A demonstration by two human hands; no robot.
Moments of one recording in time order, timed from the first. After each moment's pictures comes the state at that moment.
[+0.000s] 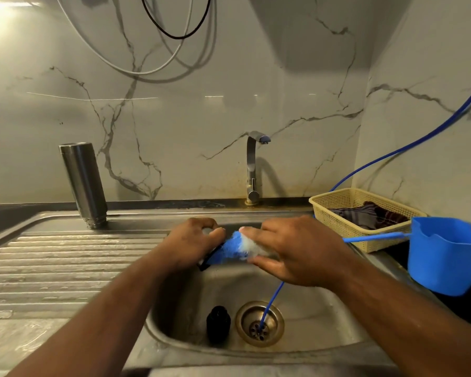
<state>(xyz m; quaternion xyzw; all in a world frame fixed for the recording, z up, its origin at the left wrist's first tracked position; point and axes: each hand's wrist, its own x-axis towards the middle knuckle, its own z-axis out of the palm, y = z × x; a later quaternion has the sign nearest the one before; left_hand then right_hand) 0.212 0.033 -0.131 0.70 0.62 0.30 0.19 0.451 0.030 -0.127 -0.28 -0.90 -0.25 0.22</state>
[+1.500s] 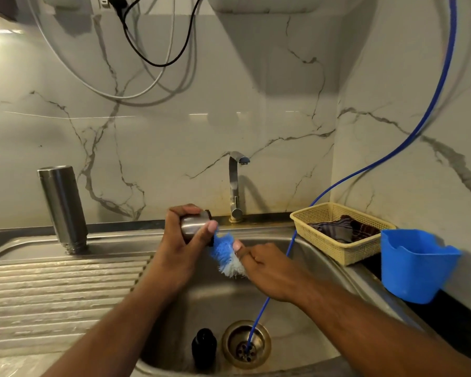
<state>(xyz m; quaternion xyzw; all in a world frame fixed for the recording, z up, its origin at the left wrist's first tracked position) 0.235 0.022 -0.134 0.66 0.42 0.58 0.23 0.434 0.030 -0.139 -0.46 -0.81 0.22 0.28</state>
